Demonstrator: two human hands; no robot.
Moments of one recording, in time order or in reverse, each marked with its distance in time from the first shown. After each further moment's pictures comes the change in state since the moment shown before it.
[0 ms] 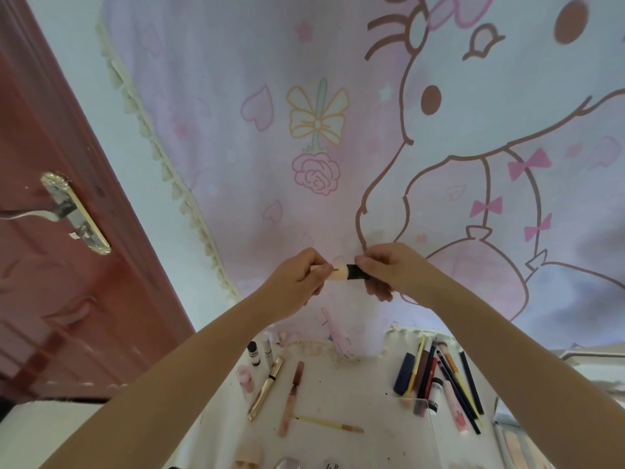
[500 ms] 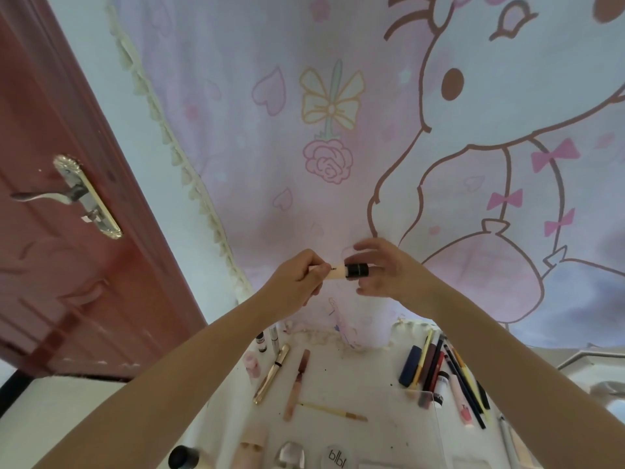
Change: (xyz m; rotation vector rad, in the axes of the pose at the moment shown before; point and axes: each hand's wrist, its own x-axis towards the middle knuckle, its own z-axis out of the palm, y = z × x) left_hand -0.008 -0.019 0.006 -0.056 0.049 -0.074; right_hand 0.004 0.024 0.018 0.429 -0.072 0.002
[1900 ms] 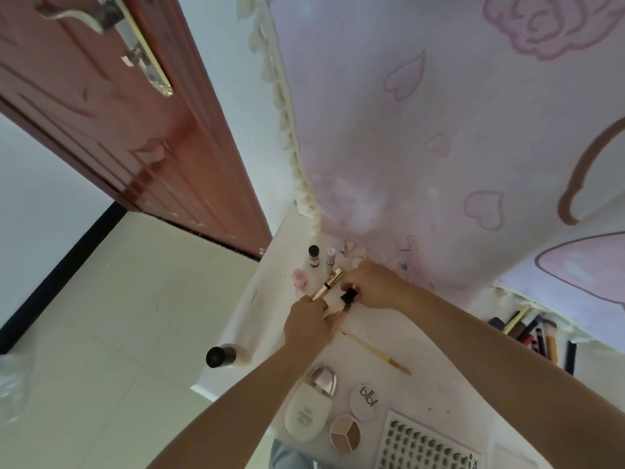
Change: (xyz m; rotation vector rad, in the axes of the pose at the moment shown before) left_hand -0.078 -0.177 0.097 0.416 0.020 -0.832; right_hand 0.105 0.191 0.080 -1.107 -0.640 0.132
